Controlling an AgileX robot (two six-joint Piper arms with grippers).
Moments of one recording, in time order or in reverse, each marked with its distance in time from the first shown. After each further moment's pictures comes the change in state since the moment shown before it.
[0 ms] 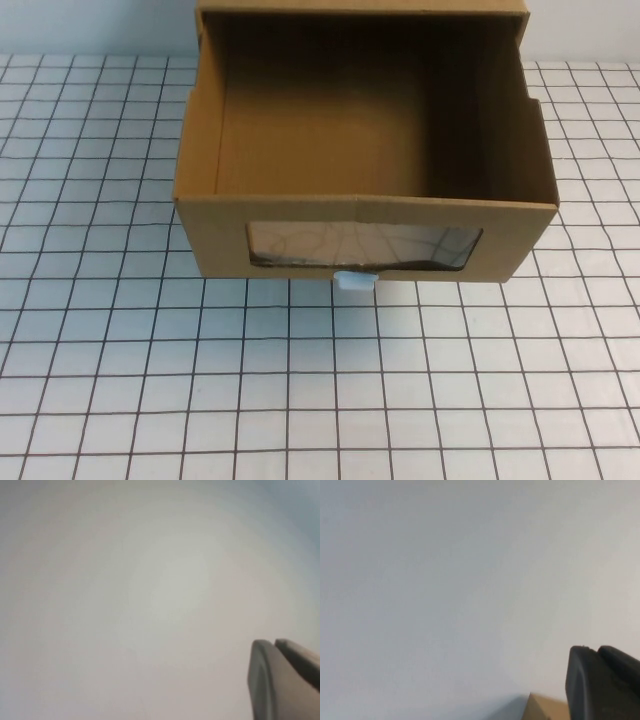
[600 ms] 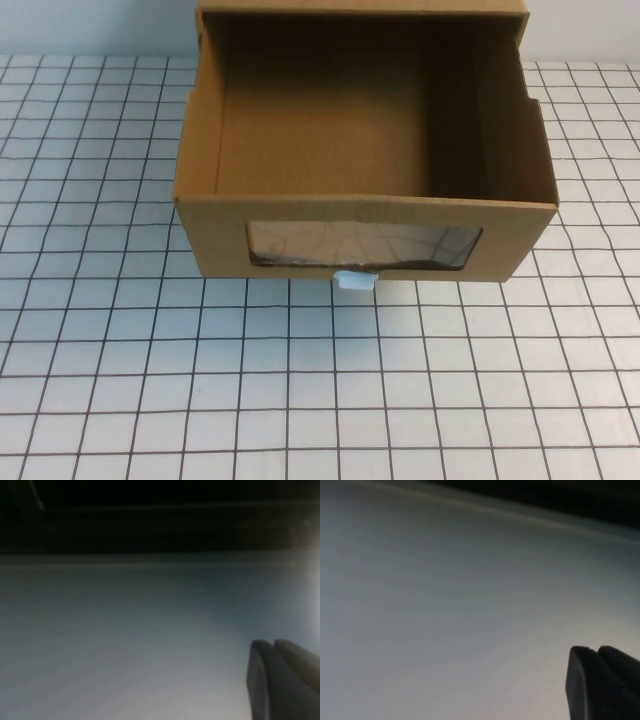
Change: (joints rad) right arm 0.000 -0.506 0.698 0.044 -0.843 -0.236; left arm 0.000 -0.448 0.637 -0.059 -0.811 0.080
